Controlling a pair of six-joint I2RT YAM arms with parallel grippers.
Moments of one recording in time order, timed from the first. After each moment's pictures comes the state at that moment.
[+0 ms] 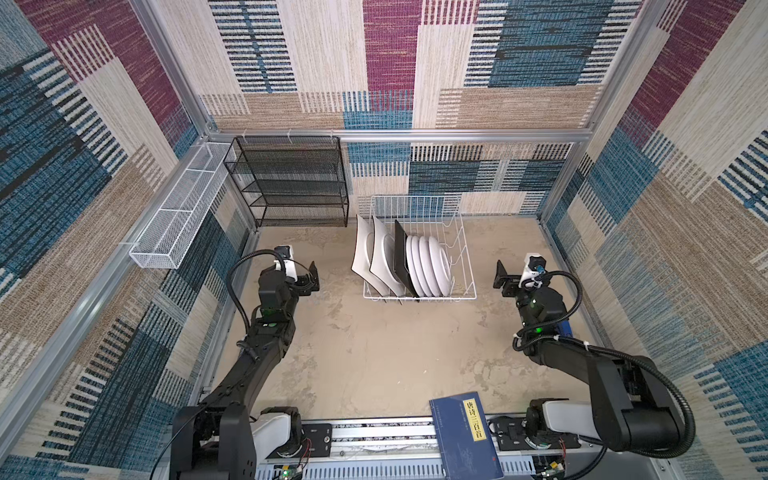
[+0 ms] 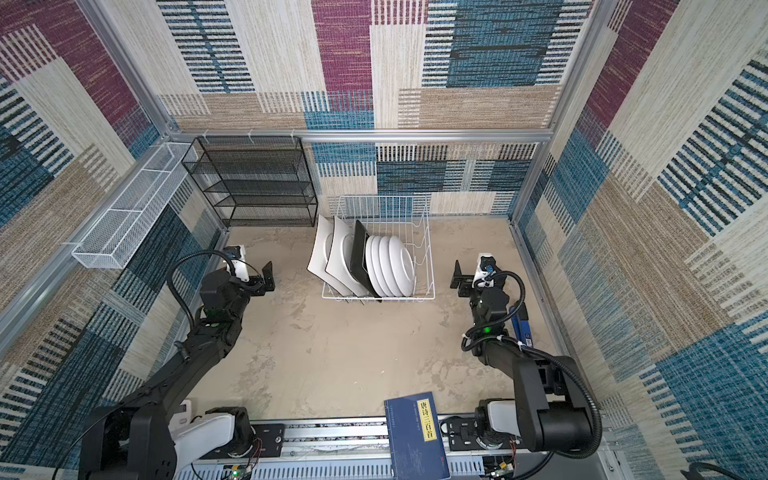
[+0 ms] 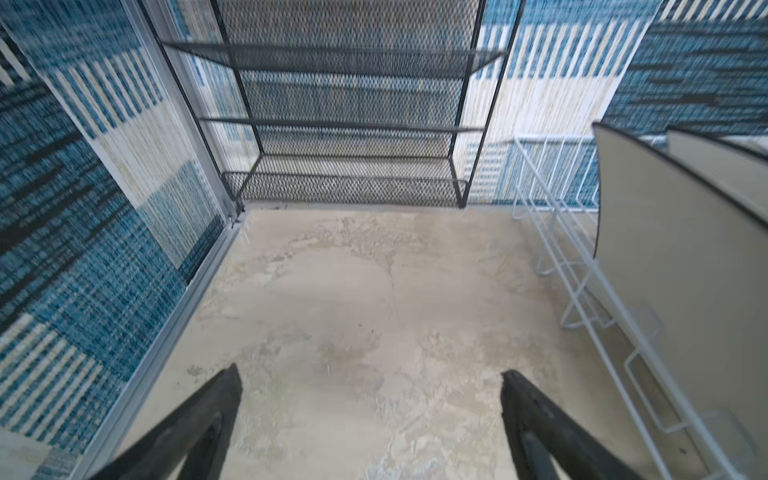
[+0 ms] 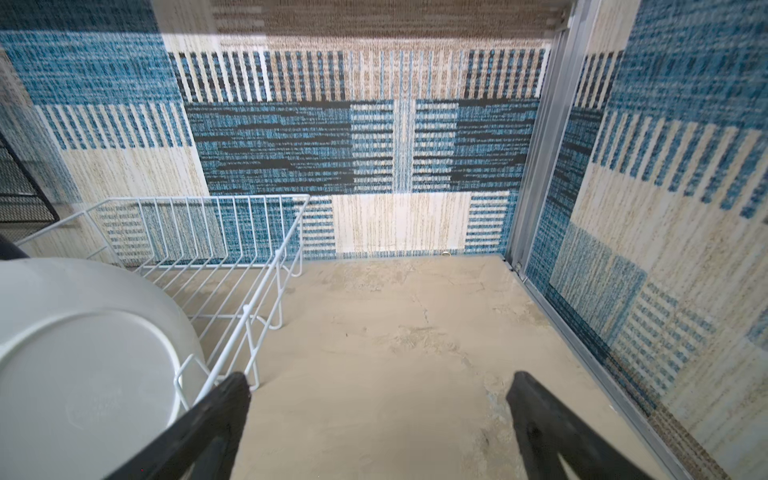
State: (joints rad) left arm -0.01 1.13 0.63 0.26 -0.06 -0.01; right arm 0.02 1.28 0.36 0.93 0.08 0.02
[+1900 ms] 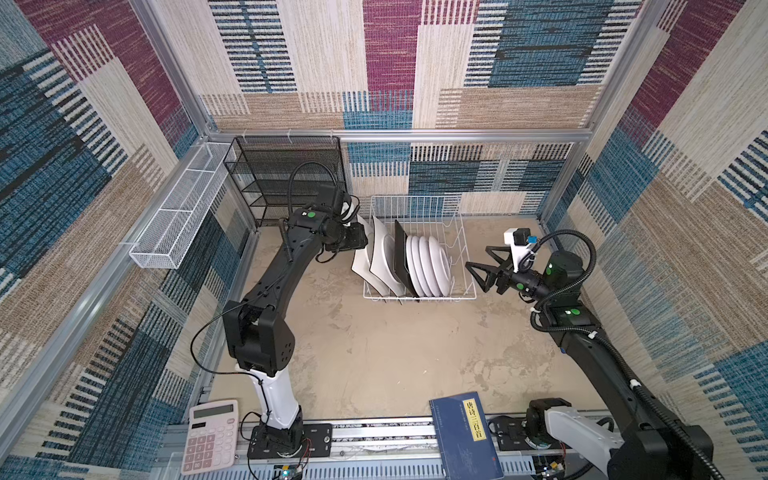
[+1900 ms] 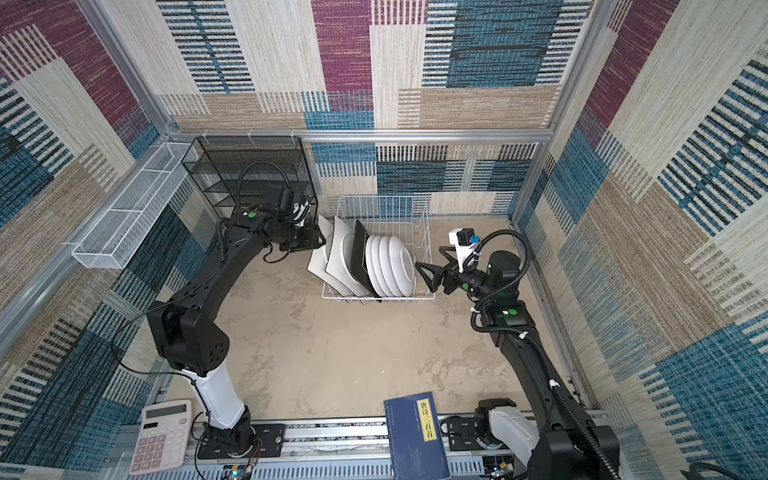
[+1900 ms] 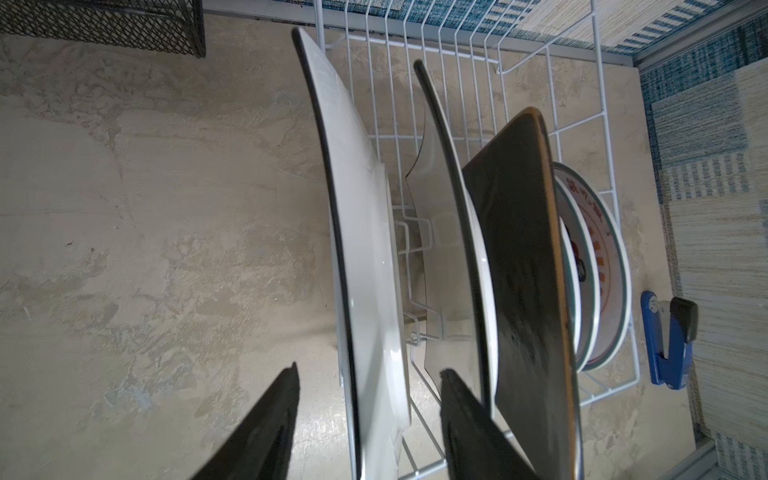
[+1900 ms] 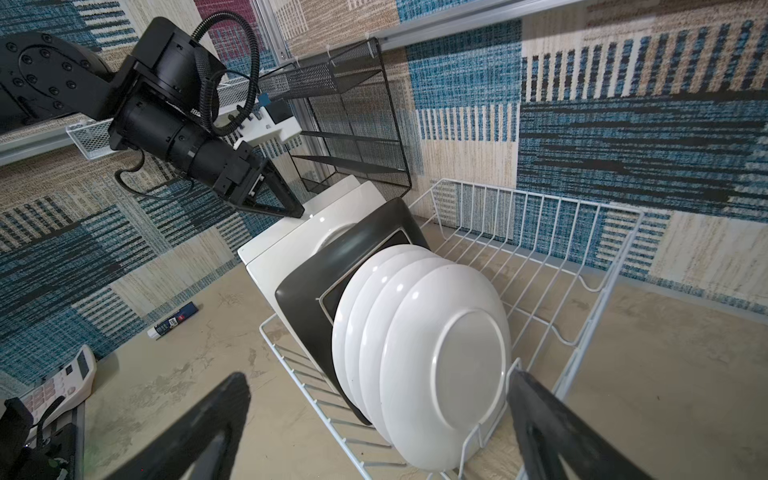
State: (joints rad) left arm -0.29 1.87 1.90 -0.98 0.21 -0.30; right arm 0.07 1.04 0.77 0.11 -0.73 0.13
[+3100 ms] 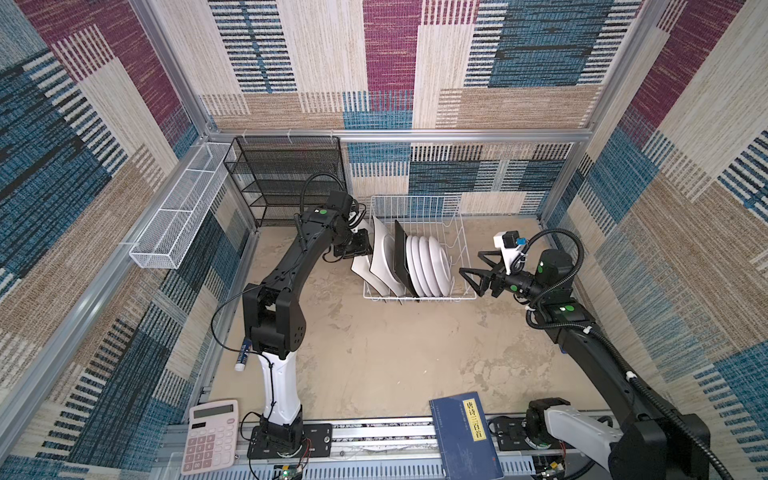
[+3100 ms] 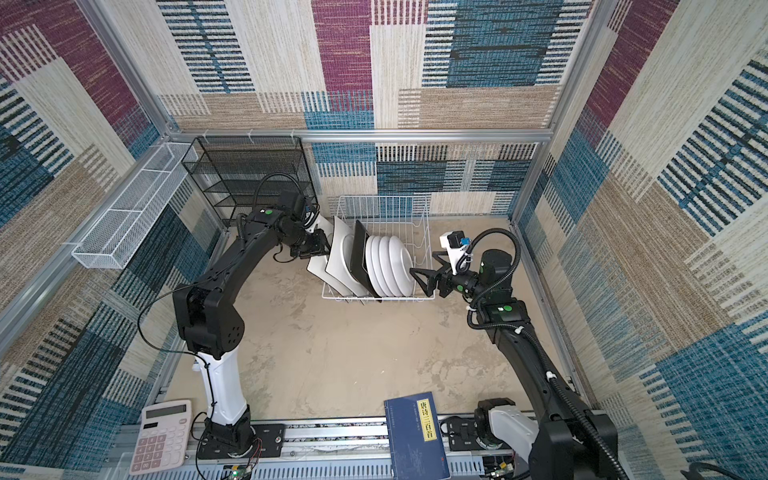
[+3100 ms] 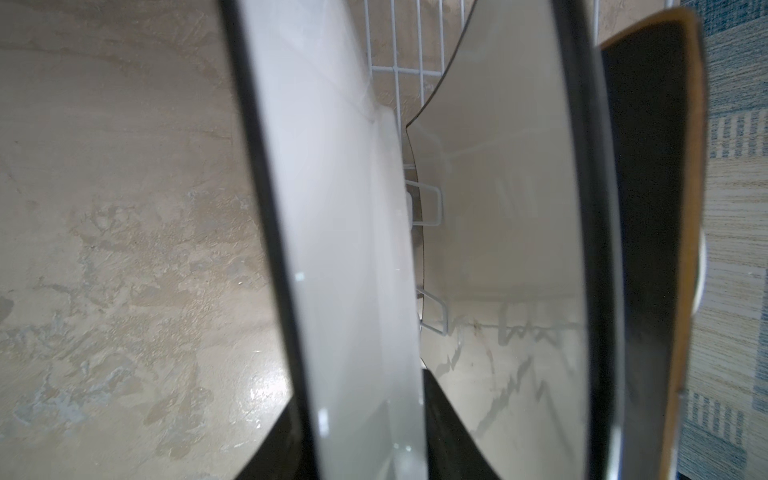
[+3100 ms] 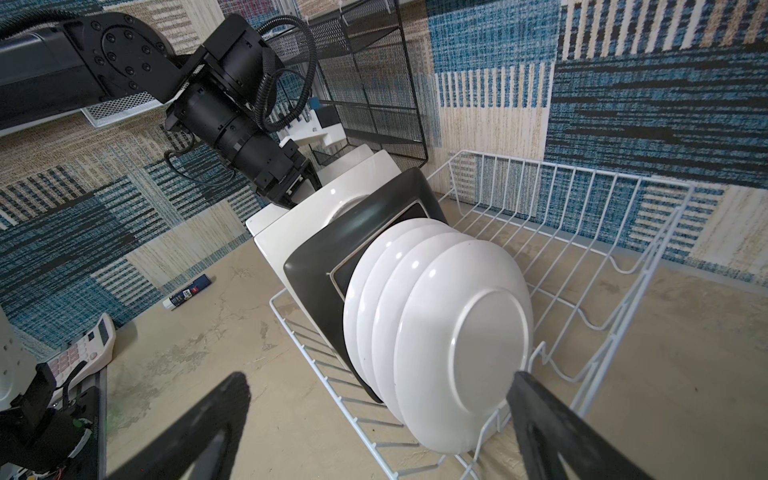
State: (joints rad) left arm -0.29 2.02 1.98 -1.06 0.31 -0.29; right arm 0.10 1.07 0.78 0.06 -0.75 0.08
